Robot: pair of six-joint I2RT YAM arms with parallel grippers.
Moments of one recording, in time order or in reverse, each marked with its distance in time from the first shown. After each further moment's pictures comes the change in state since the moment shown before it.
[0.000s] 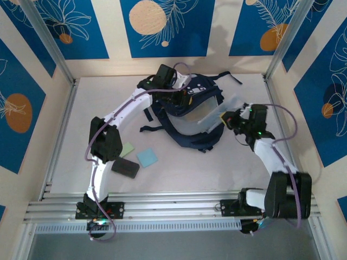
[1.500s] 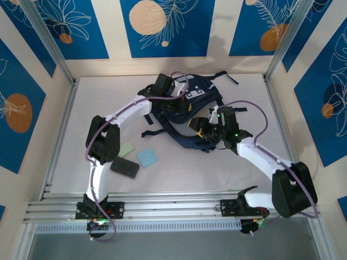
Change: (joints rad) left arm 0.021 -0.047 -0.285 0.241 0.068 -0.126; right arm 0.424 -0.022 0.039 -0.112 0.088 -0.087
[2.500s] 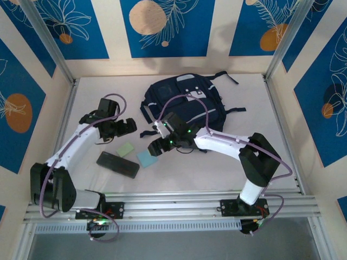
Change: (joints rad) left arm 0.341 -0.756 -0.749 -0.341 -0.527 -0.172; right arm 0.457 0.454 0.424 -0.261 0.202 -0.562
